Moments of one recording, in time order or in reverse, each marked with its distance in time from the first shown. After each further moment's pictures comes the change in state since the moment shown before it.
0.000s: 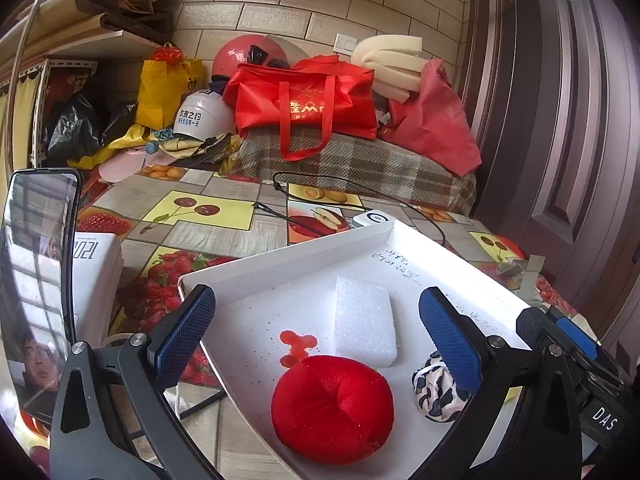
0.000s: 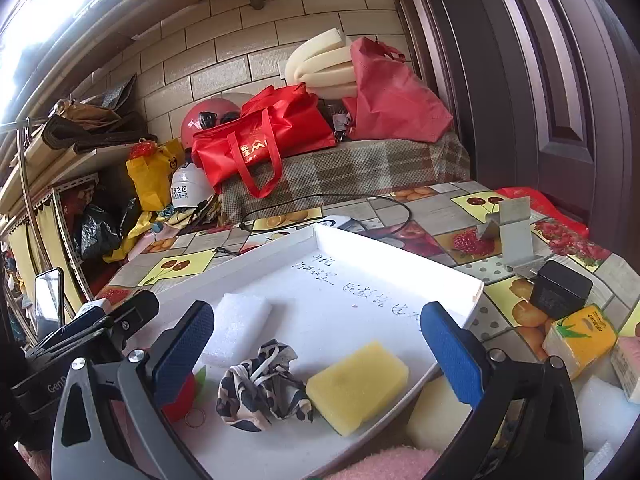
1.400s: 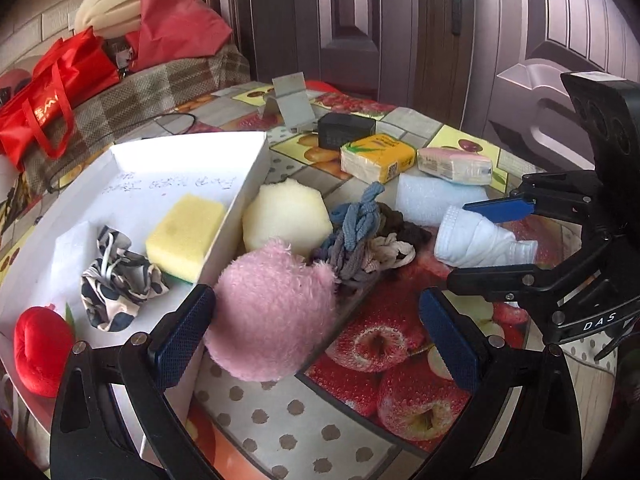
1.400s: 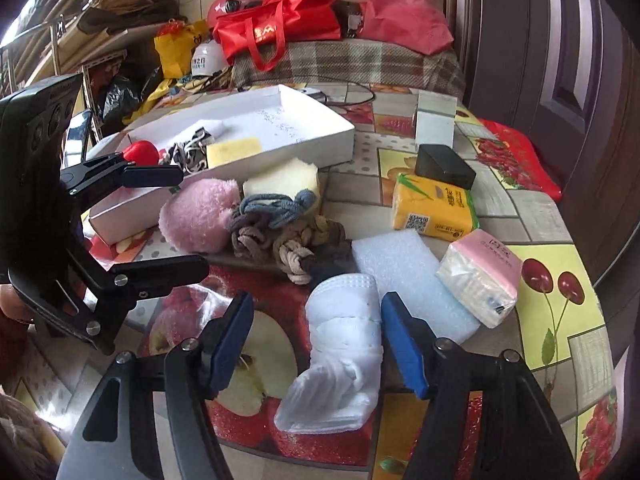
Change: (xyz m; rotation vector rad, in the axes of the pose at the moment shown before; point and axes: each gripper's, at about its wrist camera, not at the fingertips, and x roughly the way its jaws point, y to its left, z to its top) left arm -0.026 -0.184 -0.088 0.618 0.396 -0.485; right arm -0.092 -0.122 -0.049 -0.238 0.442 0.056
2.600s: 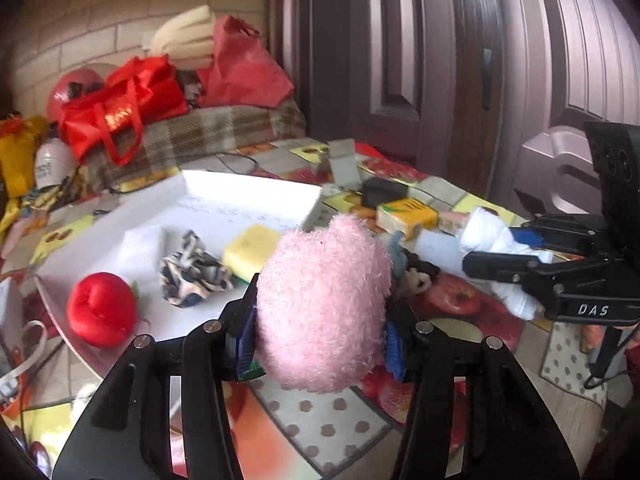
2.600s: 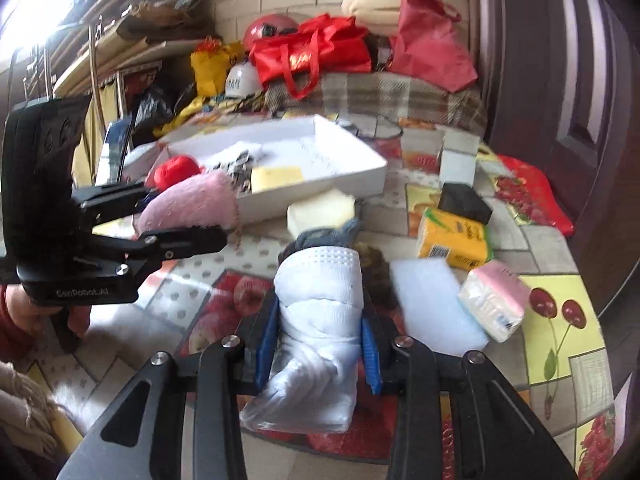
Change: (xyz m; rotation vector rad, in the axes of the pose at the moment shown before) left arm -0.069 0.005 -0.027 -0.145 -0.271 0.181; right arm -0.038 0.014 -0.005 -0.057 -0.188 0.050
